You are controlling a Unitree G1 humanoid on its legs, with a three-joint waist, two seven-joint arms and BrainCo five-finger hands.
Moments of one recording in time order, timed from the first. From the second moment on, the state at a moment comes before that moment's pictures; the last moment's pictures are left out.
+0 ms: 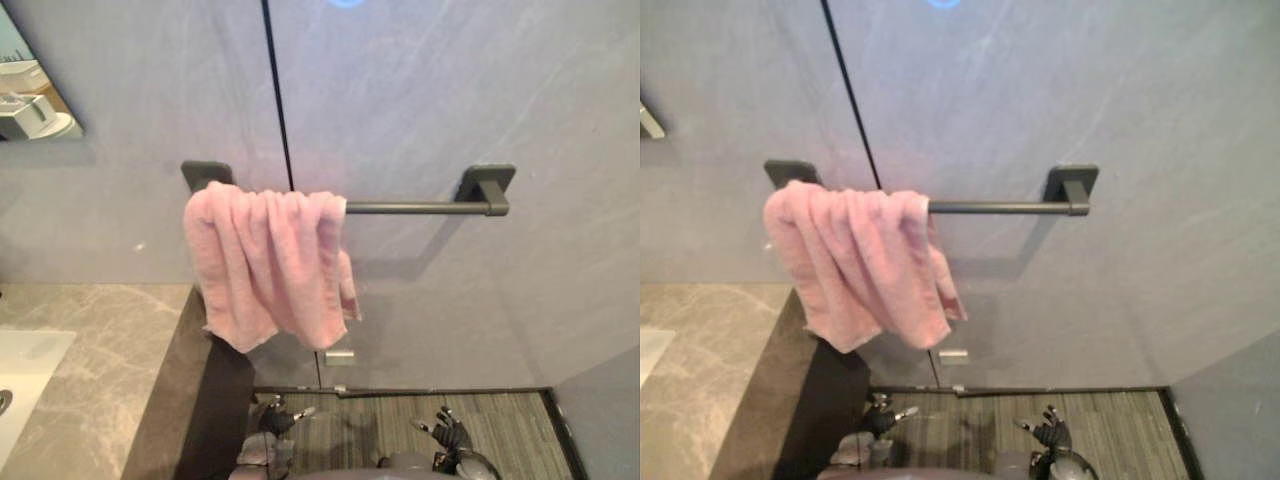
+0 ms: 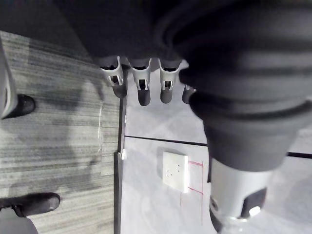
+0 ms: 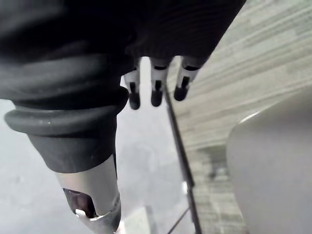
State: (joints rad) left arm 0.02 -0.04 -0.03 1.05 -0.03 -0.16 0.07; right arm 0.12 -0.04 -0.08 0.98 0.16 -0.15 -0.09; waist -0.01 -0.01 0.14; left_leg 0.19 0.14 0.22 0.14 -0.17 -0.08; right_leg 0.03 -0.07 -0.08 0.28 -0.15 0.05
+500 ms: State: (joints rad) left arm 0.16 0.03 -0.15 0.63 -0.03 -0.18 0.18; right arm 0.13 -0.04 -0.07 0.96 0.15 -0.15 -0.11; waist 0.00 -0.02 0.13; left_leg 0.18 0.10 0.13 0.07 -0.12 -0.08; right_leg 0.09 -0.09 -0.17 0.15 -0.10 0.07
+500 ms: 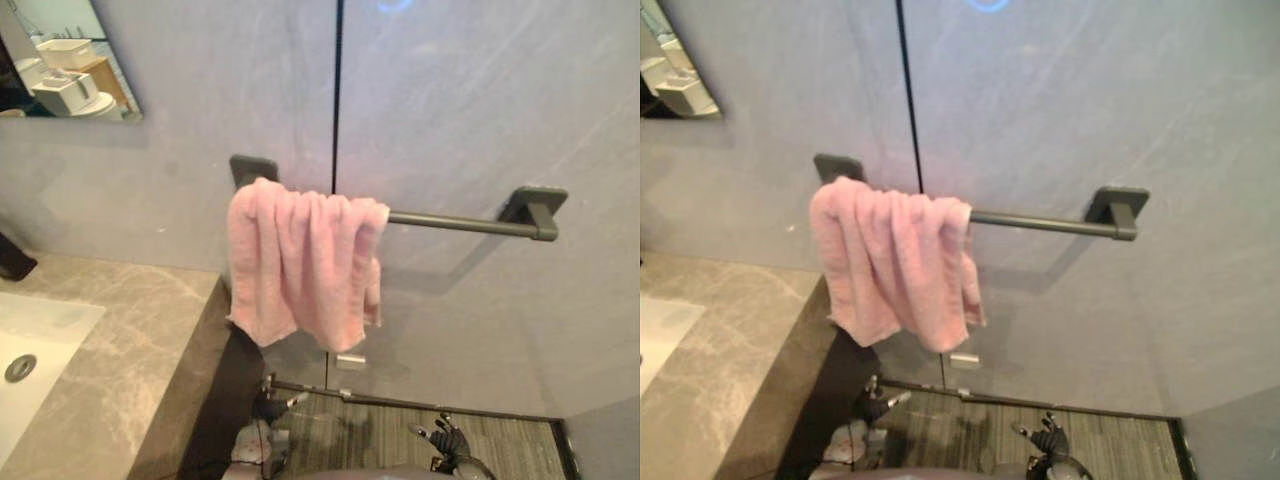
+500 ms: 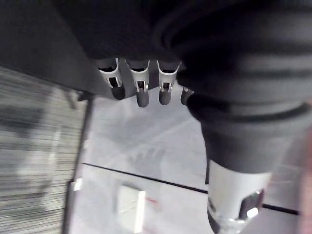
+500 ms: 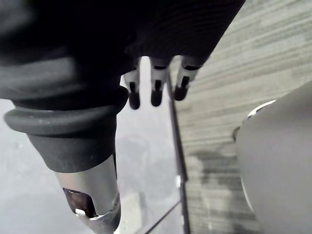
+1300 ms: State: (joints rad) left arm 0.32 -0.02 -0.15 -0.09 0.02 -0.22 0.18; right arm 0.19 -0.05 0.01 0.88 0.11 -0.15 -0.13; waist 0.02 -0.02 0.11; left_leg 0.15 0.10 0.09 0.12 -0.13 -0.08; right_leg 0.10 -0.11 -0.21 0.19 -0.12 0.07
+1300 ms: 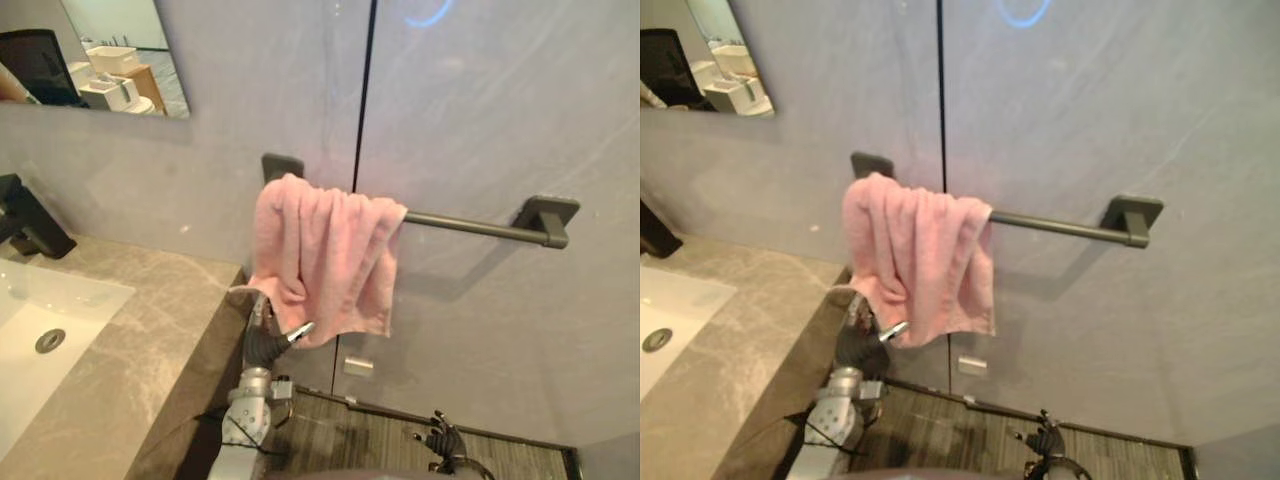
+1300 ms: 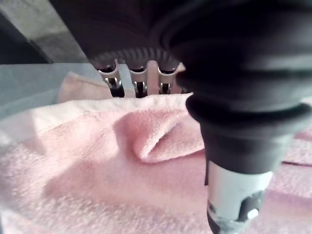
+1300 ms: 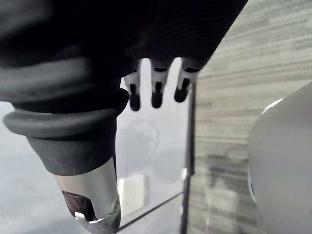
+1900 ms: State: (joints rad) left arm 0.38 -0.07 -0.01 -0.14 0.06 -0.20 0.23; right arm 0.21 -0.05 0.01 0.88 0.11 -0.15 -0.08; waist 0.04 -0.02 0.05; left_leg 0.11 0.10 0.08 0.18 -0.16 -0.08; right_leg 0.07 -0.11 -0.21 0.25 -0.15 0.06
